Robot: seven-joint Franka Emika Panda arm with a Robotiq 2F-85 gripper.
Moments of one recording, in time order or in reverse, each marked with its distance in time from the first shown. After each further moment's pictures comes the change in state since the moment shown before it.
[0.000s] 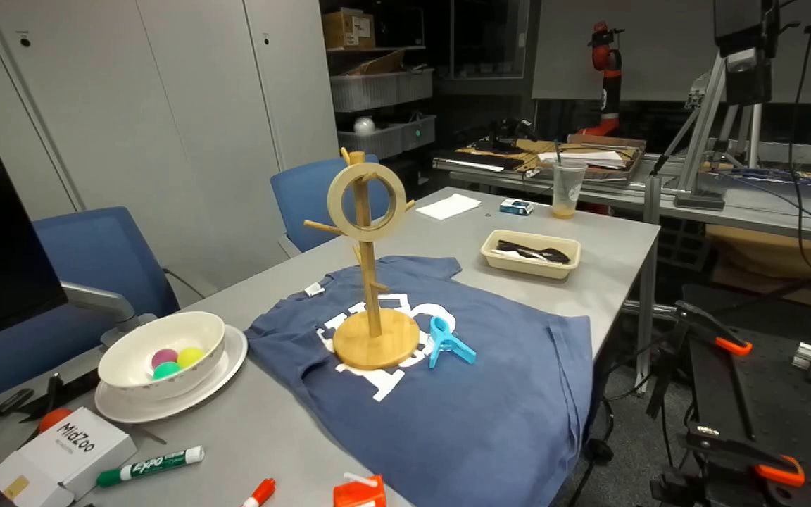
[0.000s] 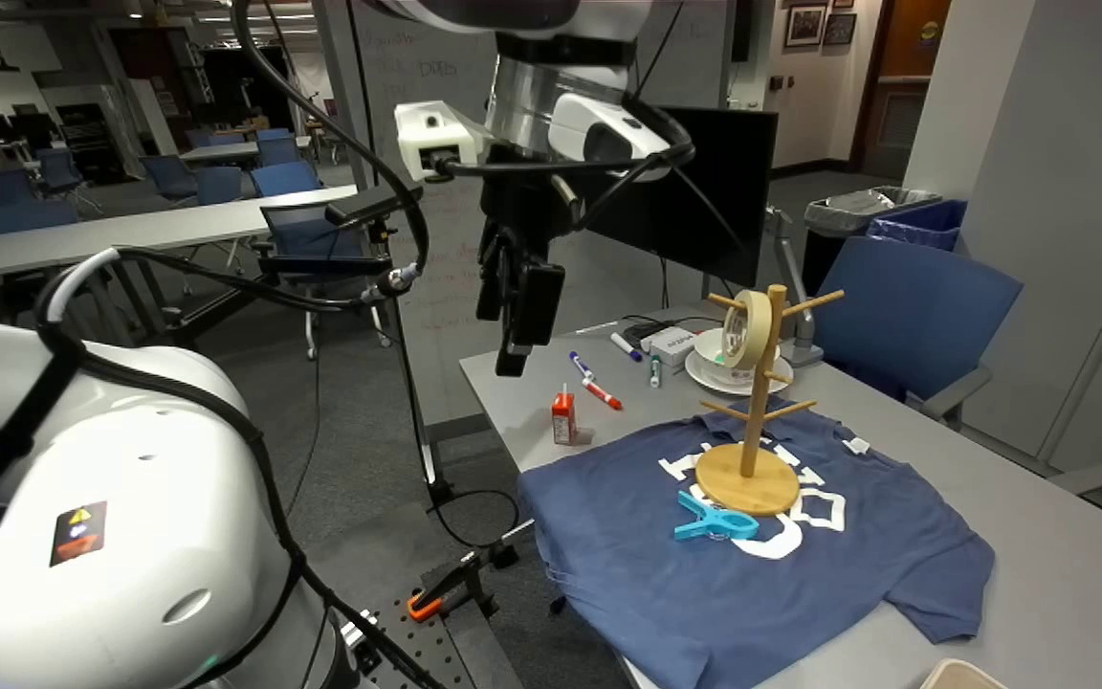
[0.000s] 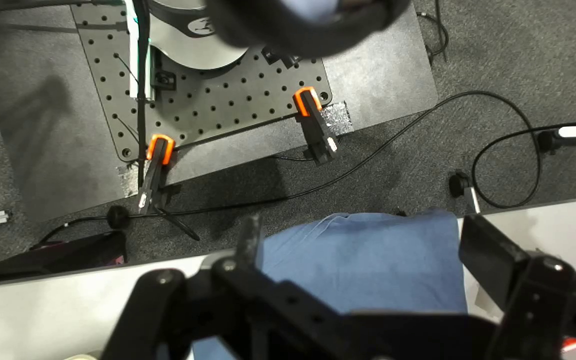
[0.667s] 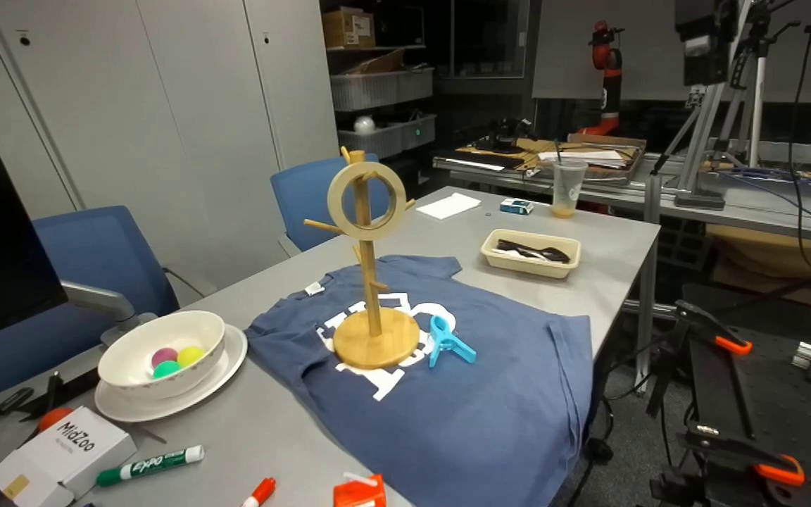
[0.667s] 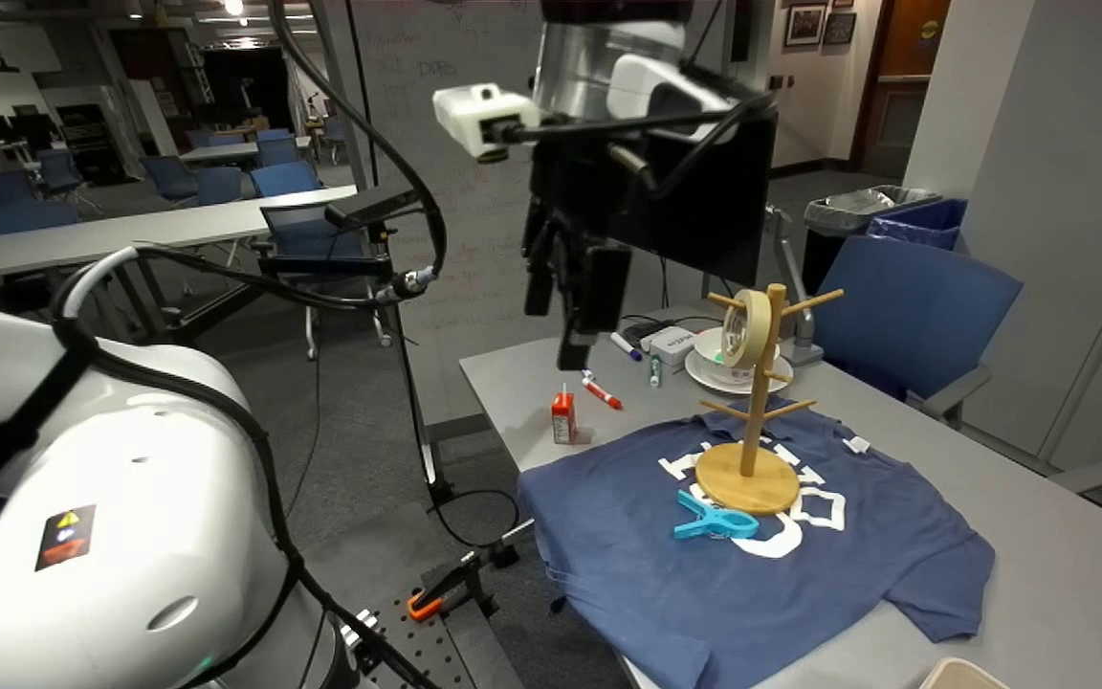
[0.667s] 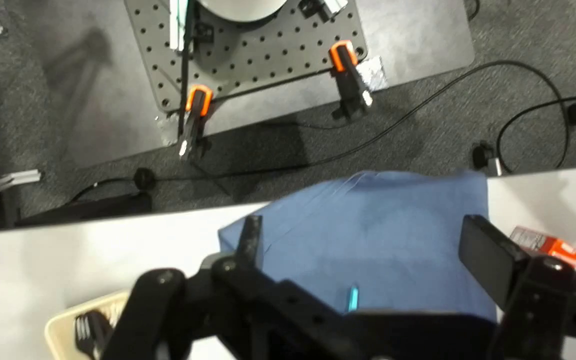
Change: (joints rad) arm -0.040 0.073 -0.040 0.086 -0.101 0.041 -0.072
